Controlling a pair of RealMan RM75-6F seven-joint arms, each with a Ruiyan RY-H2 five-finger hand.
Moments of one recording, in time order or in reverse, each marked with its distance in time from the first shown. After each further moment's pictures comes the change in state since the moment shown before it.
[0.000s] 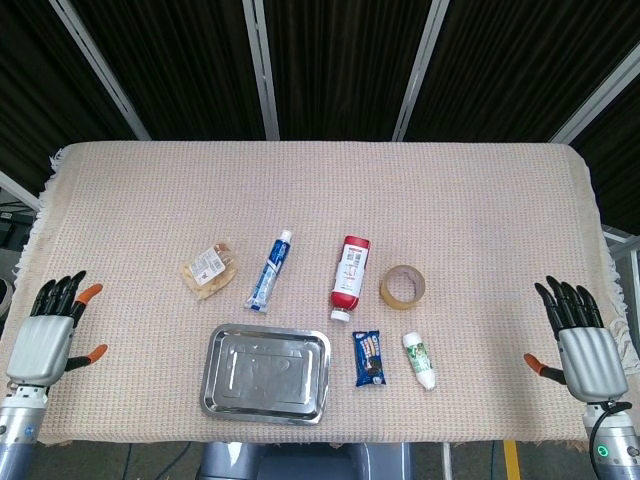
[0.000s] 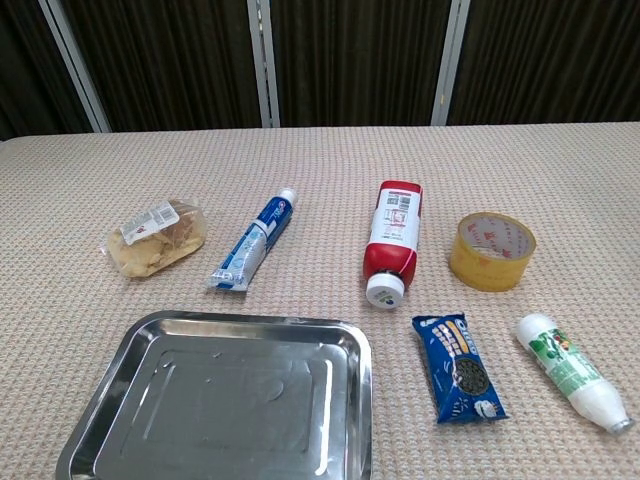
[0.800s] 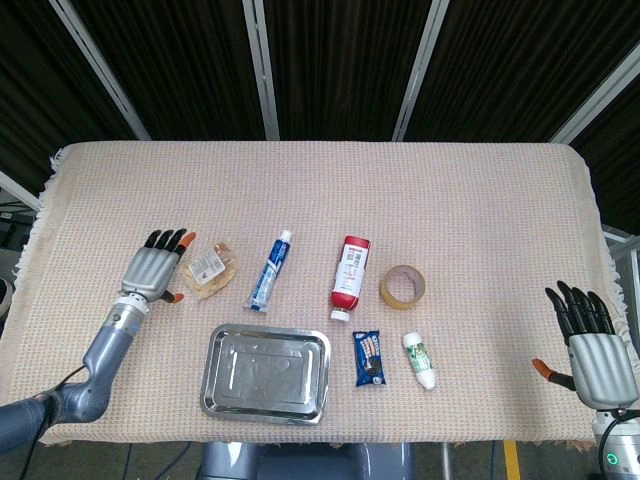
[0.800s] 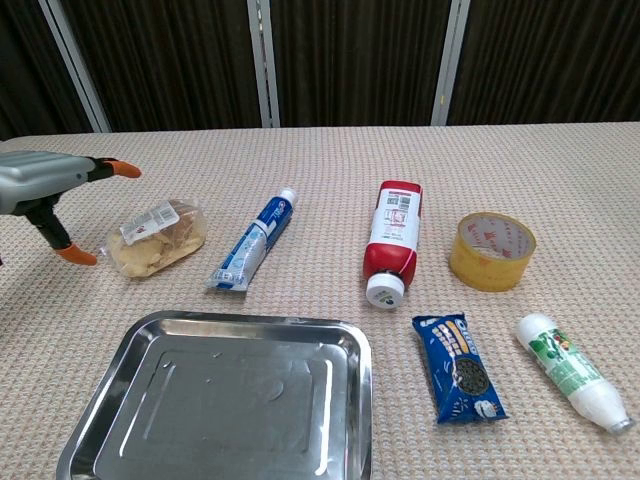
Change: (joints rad) left arm -0.478 -0.252 -0.181 0.280 -0.450 -0.548 0.278; right arm -0.024 0.011 -0.010 0.011 0.004 0.019 0.019
